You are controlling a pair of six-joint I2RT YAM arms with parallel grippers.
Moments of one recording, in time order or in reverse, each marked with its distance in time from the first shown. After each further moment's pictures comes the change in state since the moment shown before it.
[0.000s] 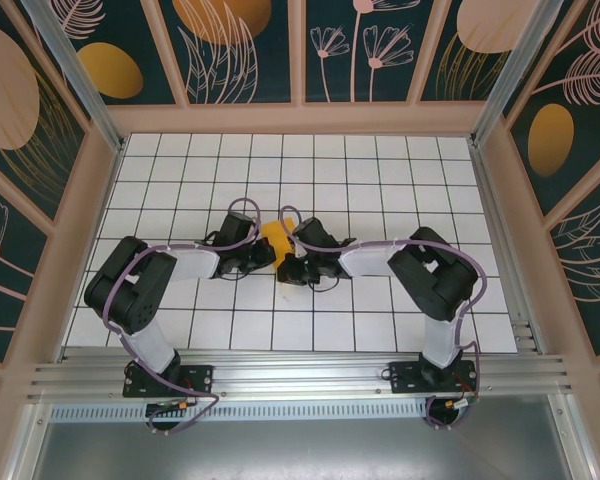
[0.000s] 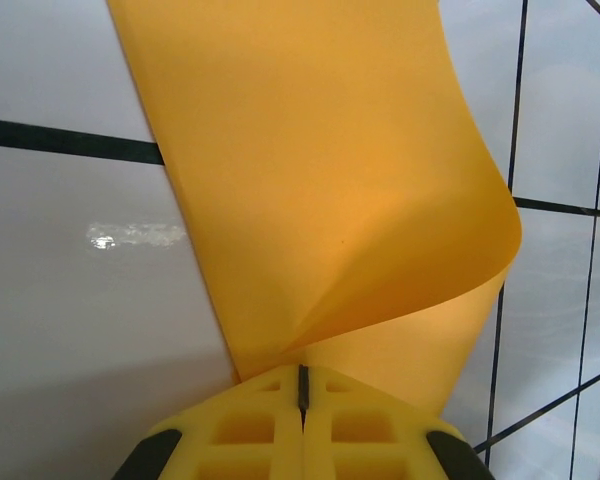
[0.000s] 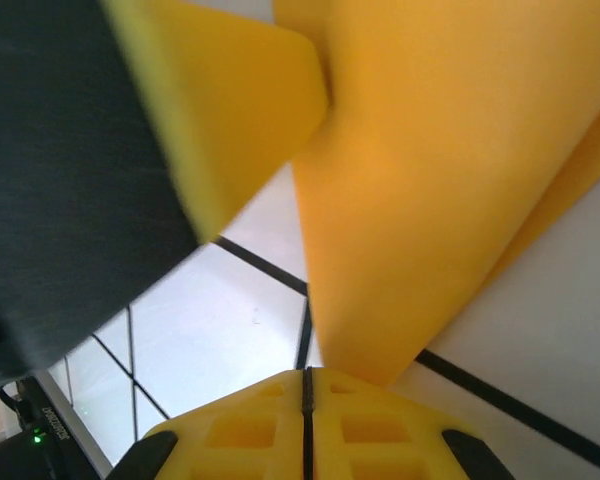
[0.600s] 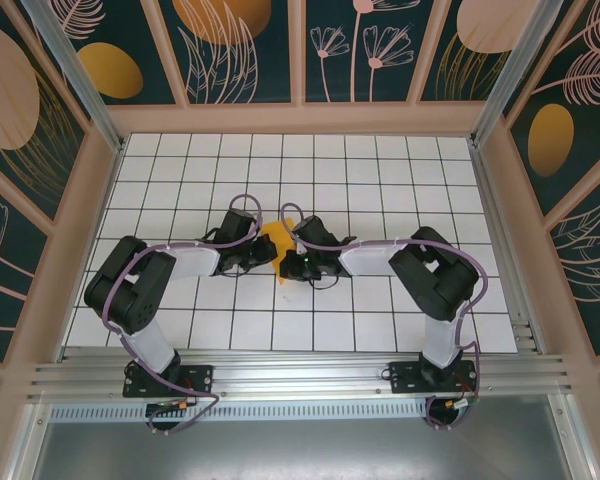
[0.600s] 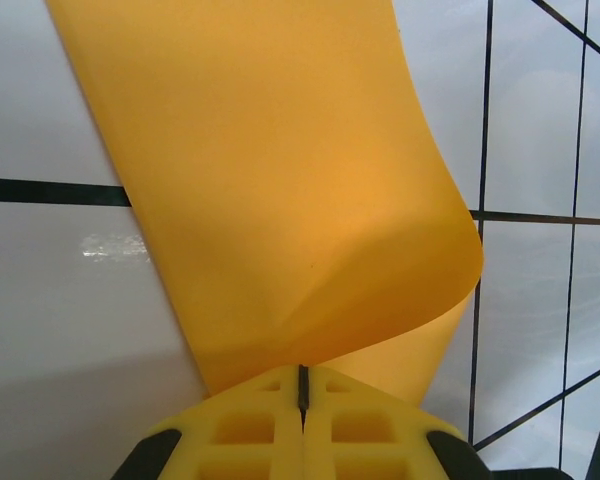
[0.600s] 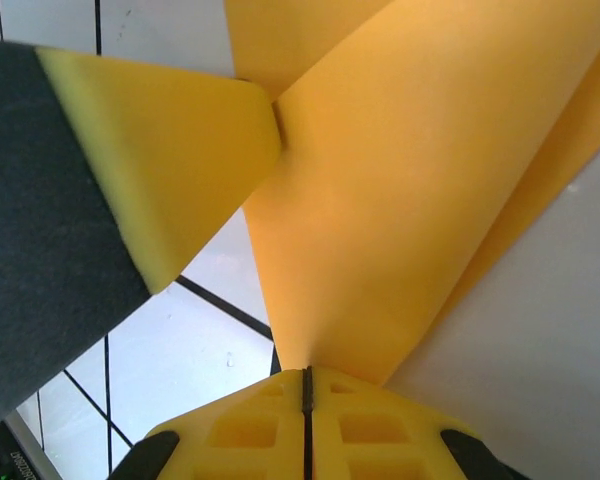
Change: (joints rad) left arm 0.000 0.000 0.029 -0.014 0.000 0.022; right arm -0.010 0.016 0.013 -0.007 0.078 -0.013
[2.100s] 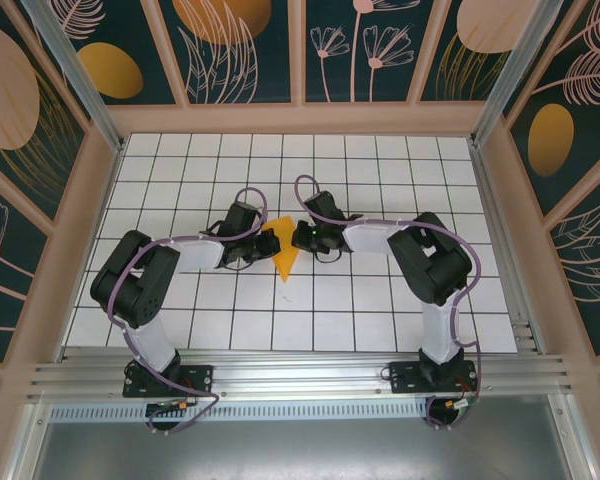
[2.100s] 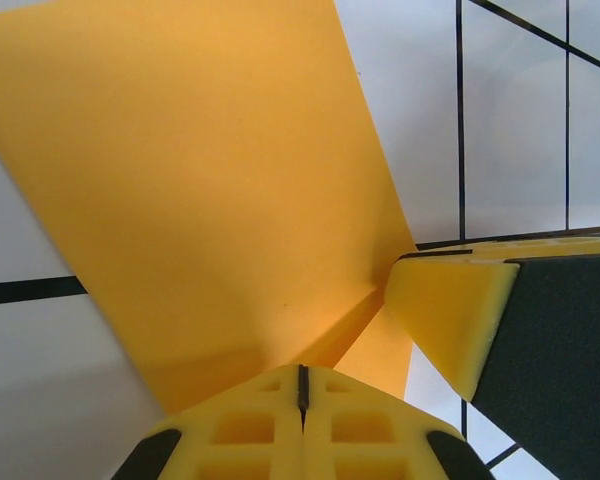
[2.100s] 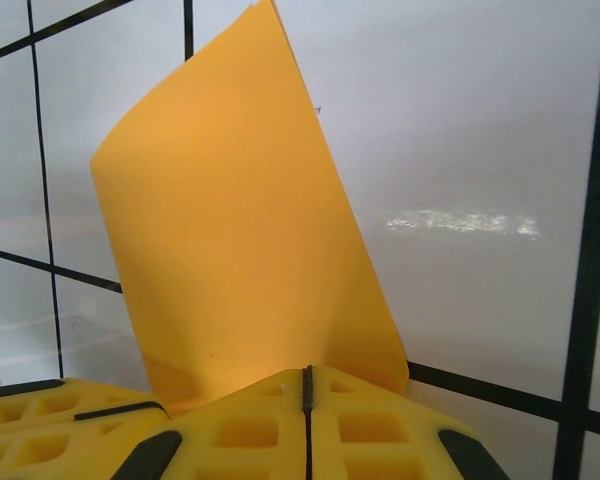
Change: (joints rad) left arm 0.000 0.047 0.083 -0.039 -0.002 0.062; right arm -0.149 0.098 0.162 -0.056 0.119 -0.004
